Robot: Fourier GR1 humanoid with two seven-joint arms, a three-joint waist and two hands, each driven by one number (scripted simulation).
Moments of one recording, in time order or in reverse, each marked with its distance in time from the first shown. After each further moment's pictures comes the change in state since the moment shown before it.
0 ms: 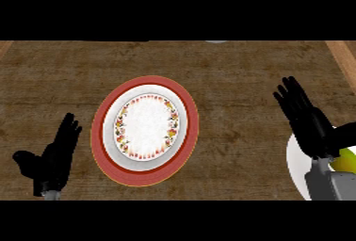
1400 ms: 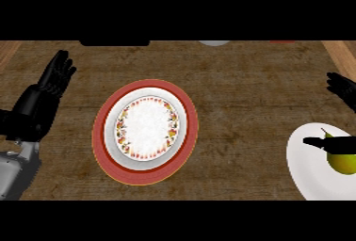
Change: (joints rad) left arm -0.327 0.129 0.064 -0.100 -0.104 -0.176 0.091; right arm 0.015 -0.328 -0.084 0.033 0.306 0.060 -0.138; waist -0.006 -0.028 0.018
